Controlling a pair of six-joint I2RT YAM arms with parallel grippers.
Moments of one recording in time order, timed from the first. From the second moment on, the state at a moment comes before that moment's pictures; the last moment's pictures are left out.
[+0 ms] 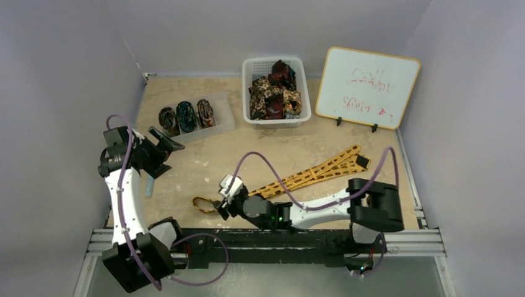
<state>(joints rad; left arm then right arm) 0.44 1.00 0.89 -0.84 0.50 -0.59 1.46 1.70 0.82 0.66 0.47 0.07</state>
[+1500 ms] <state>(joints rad) 0.44 0.92 0.75 -0.80 0.91 -0.53 1.10 1.75 0.77 0.32 0.01 0.65</state>
